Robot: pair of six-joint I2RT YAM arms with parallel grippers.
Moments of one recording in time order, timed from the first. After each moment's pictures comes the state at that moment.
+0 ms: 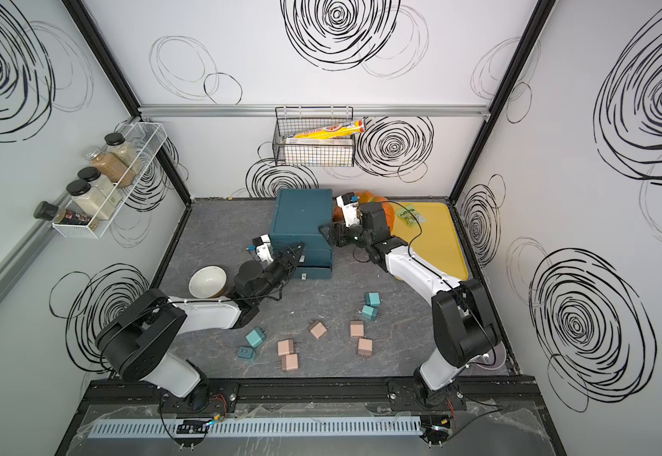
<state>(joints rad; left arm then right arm) -0.57 1.58 0.56 1.02 0.03 -1.29 0.45 1.61 1.14 0.06 -0.44 0.30</state>
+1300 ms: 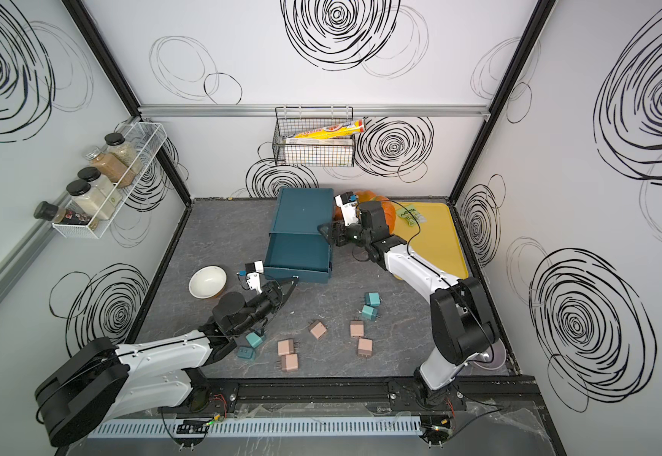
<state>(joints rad) -0.72 1.18 0.25 0.86 0.07 -1.23 0.45 1.64 1.17 0.05 -0.45 0.30</state>
